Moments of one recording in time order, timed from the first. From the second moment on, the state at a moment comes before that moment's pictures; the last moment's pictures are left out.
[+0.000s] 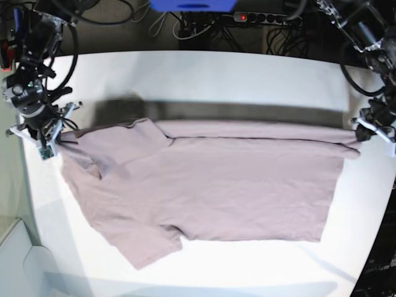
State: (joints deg) left arm -1.4 -17.6 -46.0 79.2 -22.7 -39.1 53.5; right arm -6.9 5.8 29.4 107.6 -9.0 40.3 -48.4
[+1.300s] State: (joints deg) left arm 6.8 -16.2 -47.5 89.9 -22.2 -39.0 62.5; right arm -22.4 9.4 23.9 114.9 -8.8 40.5 -54.7
